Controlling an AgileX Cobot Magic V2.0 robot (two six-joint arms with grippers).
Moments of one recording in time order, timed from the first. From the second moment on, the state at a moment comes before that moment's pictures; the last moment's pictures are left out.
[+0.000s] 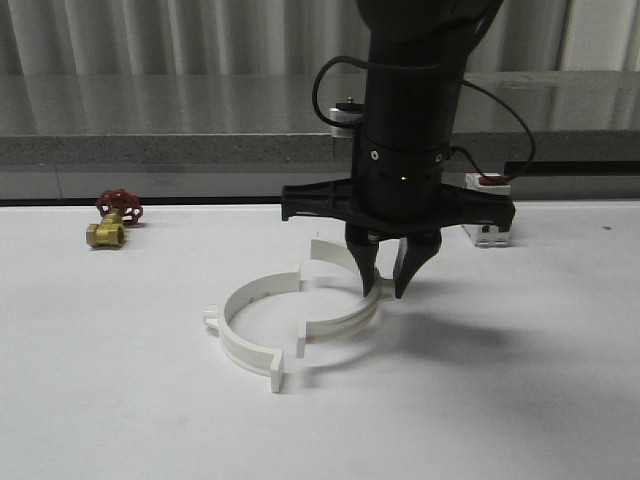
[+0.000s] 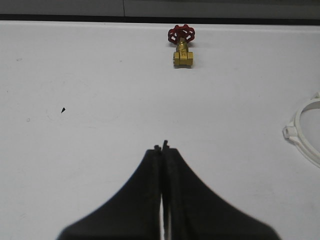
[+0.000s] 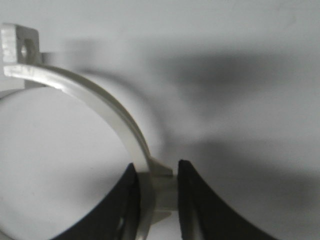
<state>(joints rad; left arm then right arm) -0.12 0.56 -0.51 0.04 0.58 -0.15 0.61 1.98 -1.40 -0.19 0.79 0.84</state>
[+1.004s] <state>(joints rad) -0.12 0.56 -0.51 0.04 0.58 -0.15 0.64 2.03 -1.41 -0.19 0.77 0.89</state>
